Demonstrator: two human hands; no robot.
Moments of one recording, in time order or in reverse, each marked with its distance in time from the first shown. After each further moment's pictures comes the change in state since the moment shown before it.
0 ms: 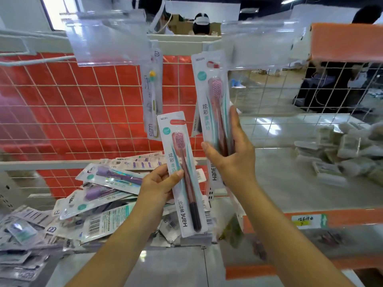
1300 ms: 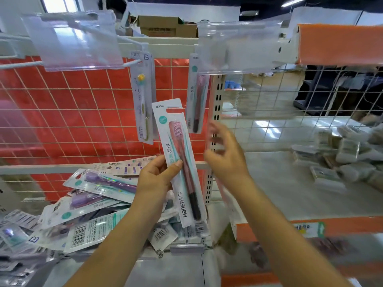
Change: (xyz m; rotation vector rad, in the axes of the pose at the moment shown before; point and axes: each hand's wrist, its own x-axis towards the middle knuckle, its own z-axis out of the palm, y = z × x) left_hand 0.015 0.011 0.028 -0.011 0.030 0.114; right_hand 0.015 -0.002 -0.013 0.013 -0.161 0.274
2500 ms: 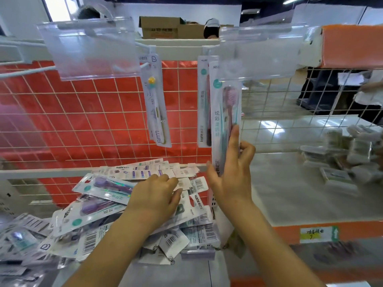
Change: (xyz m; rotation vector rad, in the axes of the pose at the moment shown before) left_hand 0.017 -0.013 -0.053 1.777 -0.181 0.716; right_hand -0.014 0.033 0.030 -0.408 0.270 -0.260
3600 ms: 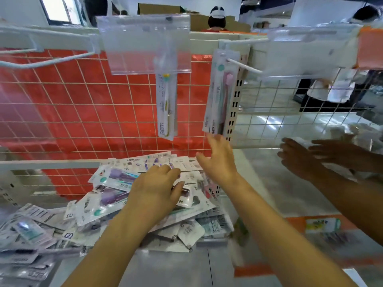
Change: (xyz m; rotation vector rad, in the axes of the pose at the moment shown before) left_hand -0.018 -0.027 -0.023 -0.140 -0.037 -0.074; right_hand 0.032 -0.026 0.045 -0.159 -0.428 0.282
